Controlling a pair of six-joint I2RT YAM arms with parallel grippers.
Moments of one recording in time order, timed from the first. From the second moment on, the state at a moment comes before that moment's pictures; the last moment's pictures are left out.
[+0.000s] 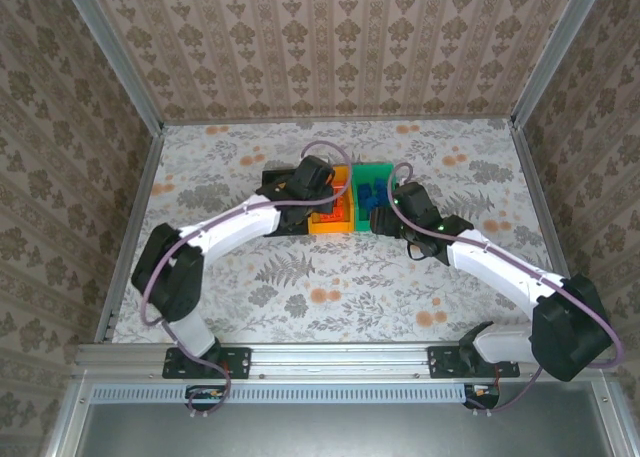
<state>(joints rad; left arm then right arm) -0.76 1.73 1.28 -0.37 -0.19 -0.44 0.52 1.28 0.84 -0.37 0.18 0.53</state>
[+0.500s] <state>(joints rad) -0.71 1.85 1.43 -0.39 -0.14 -0.41 0.51 1.26 0.83 -0.37 0.18 0.53</state>
